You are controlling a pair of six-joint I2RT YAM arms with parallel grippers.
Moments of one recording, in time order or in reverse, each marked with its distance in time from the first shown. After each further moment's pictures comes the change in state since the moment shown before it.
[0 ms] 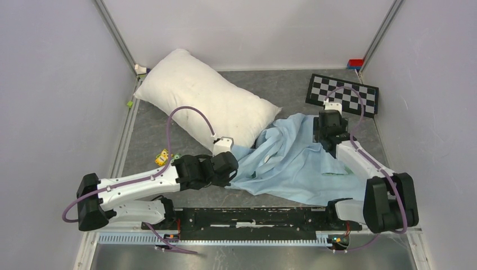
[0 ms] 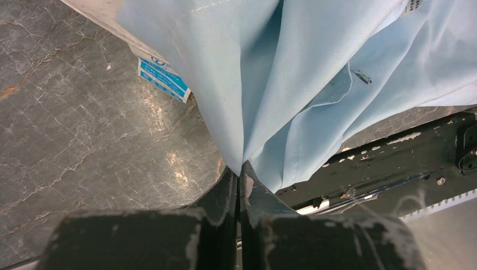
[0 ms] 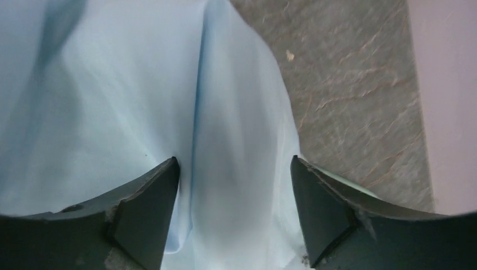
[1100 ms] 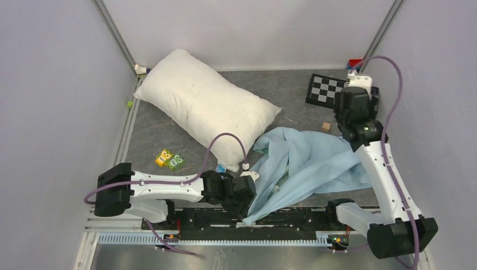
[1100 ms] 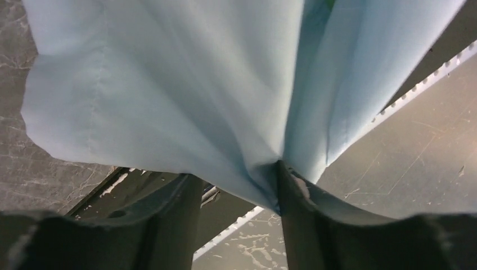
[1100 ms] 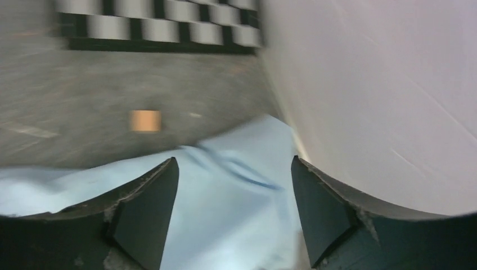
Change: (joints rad) left arm -0.202 0.217 -0.082 0.190 0.373 0.102; right arm -0.113 -0.163 0.449 -0.470 0.186 -0.056
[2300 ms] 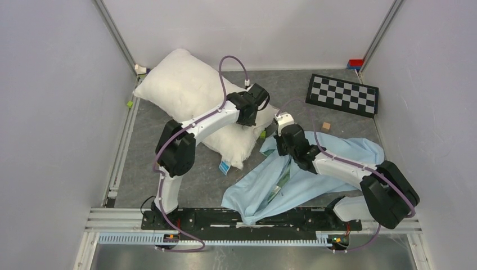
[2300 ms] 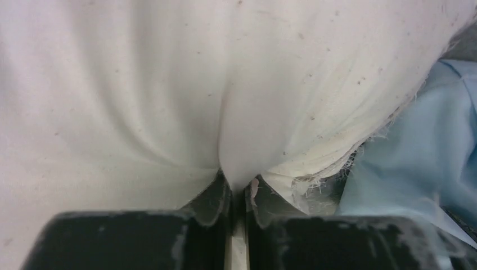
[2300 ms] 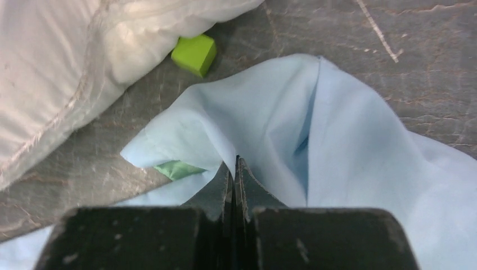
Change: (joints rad) left arm 0.634 0.722 0.957 -0.171 -0.320 0.336; right arm 0.597 0.259 -0.555 0.774 -0.424 0.095
